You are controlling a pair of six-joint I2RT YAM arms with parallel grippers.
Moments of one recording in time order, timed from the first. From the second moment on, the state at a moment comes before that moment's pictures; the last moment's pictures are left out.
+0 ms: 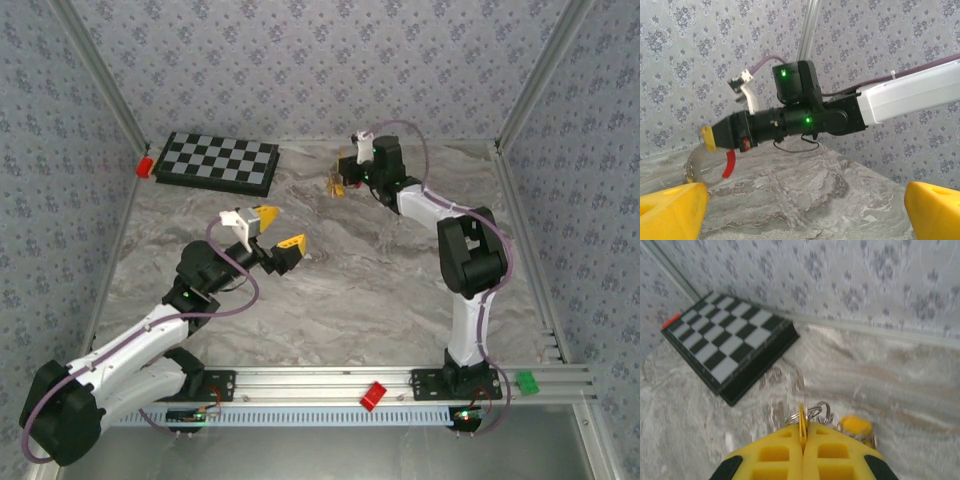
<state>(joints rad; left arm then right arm) -0.63 0.91 0.48 0.57 0.29 -0.28 0.36 2.00 1.42 0.18 -0.33 0.19</state>
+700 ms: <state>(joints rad) -0.63 0.91 0.47 0.57 0.29 -0.28 0.40 1.77 1.09 0.15 -0.34 0.19</state>
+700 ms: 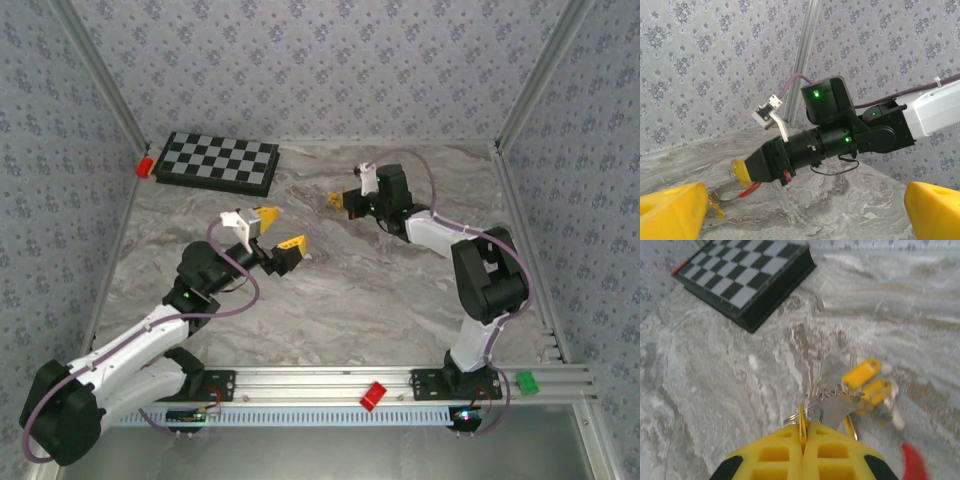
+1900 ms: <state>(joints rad) -0.63 0.95 0.47 0.58 0.29 -0.28 0.45 1.57 0.70 -0.02 -0.27 0.27</state>
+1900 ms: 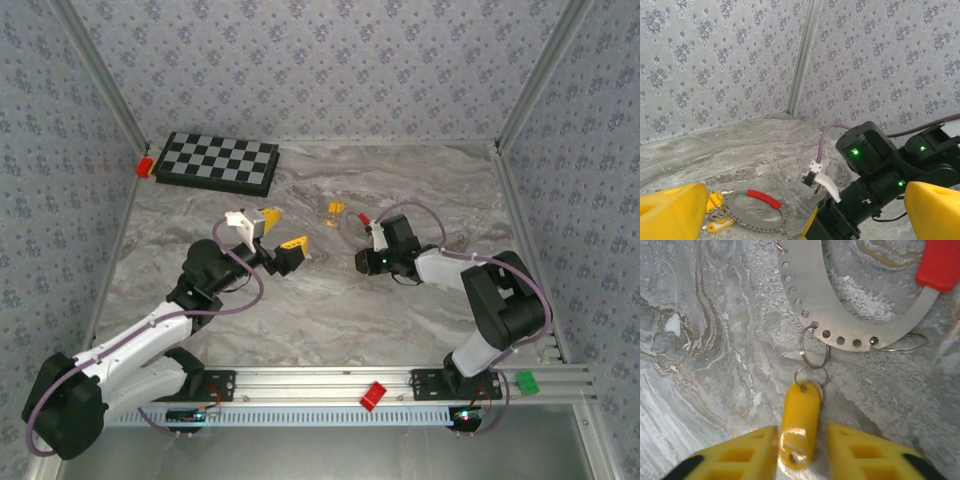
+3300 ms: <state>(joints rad) -0.33 1.45 0.75 0.03 -0.73 -0.18 0.15 1.43 0.45 0.45 0.53 0.03</state>
